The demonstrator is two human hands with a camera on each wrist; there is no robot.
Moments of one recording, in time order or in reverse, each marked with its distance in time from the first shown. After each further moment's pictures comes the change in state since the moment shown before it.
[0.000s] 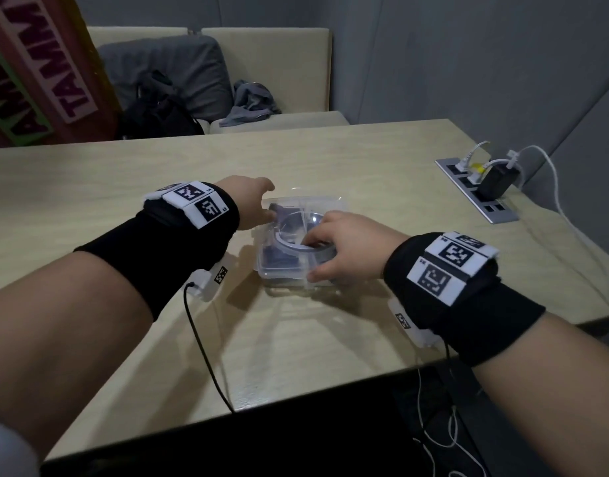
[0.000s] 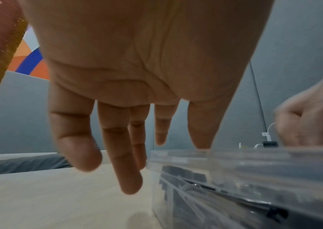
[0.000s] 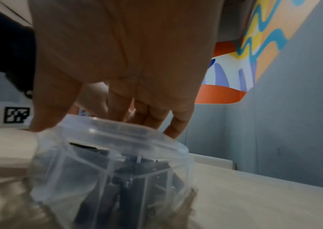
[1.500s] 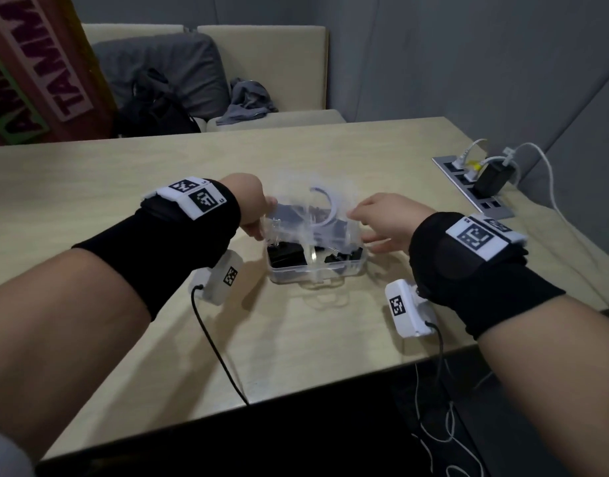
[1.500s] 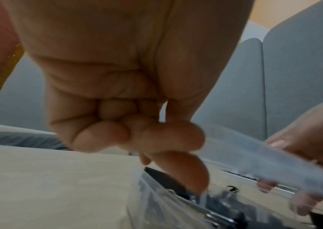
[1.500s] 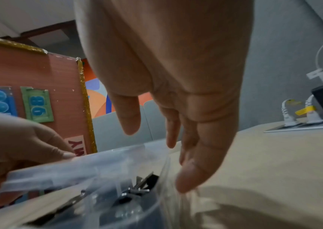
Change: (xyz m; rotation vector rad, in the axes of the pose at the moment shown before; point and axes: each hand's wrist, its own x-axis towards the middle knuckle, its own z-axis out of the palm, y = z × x) left_hand -0.004 0.010 -0.005 -0.211 -0.210 -0.126; right_hand -0.004 0.023 -0.023 0.826 0.152 0.615
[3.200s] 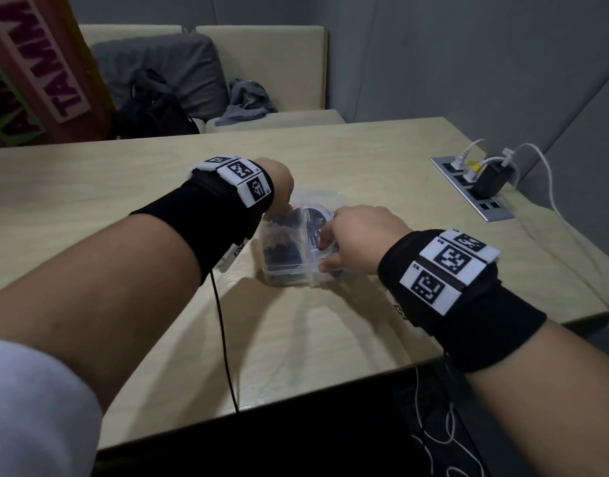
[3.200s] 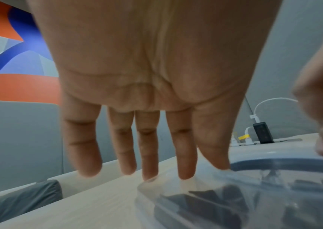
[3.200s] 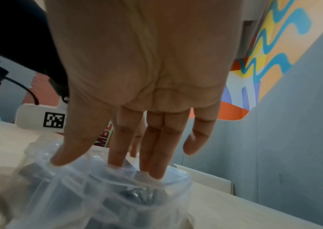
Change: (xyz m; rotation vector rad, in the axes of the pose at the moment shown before) left_hand 0.021 0.040 -0.013 0.608 0.081 0.170; right_hand -0.020 -0.010 0.025 -1.124 -0.032 -0.459
